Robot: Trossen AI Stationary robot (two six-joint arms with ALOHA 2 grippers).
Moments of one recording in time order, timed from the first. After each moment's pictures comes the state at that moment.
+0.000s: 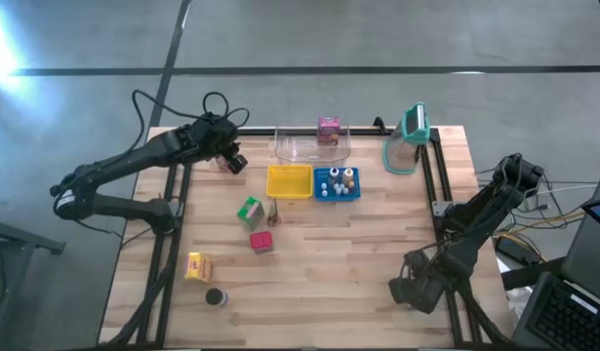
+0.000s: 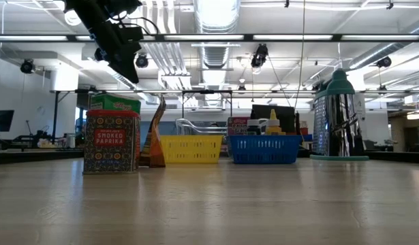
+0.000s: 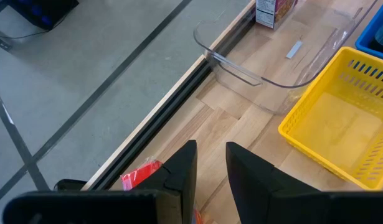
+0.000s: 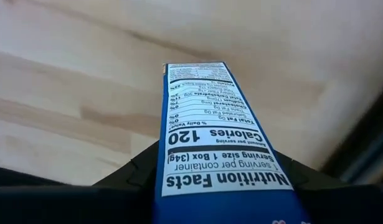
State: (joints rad) left arm 0.52 1.08 0.99 -0.67 -0.34 0.03; right arm 0.90 1.40 0.85 -0.82 -0.09 2.27
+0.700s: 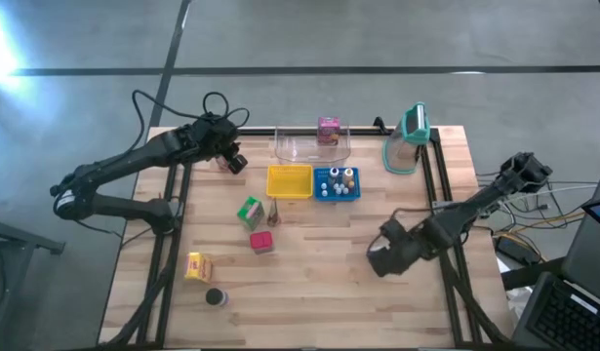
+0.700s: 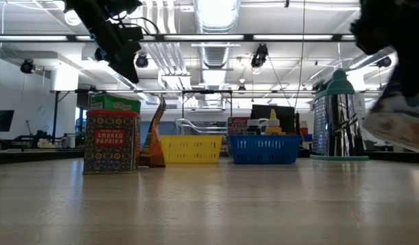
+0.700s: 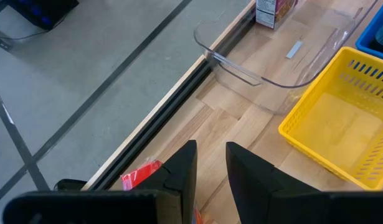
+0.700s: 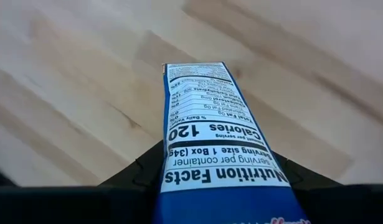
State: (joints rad) left arm 0.52 1.08 0.99 -0.67 -0.34 0.03; right arm 0.56 1.30 0.86 -0.86 0.14 1.63
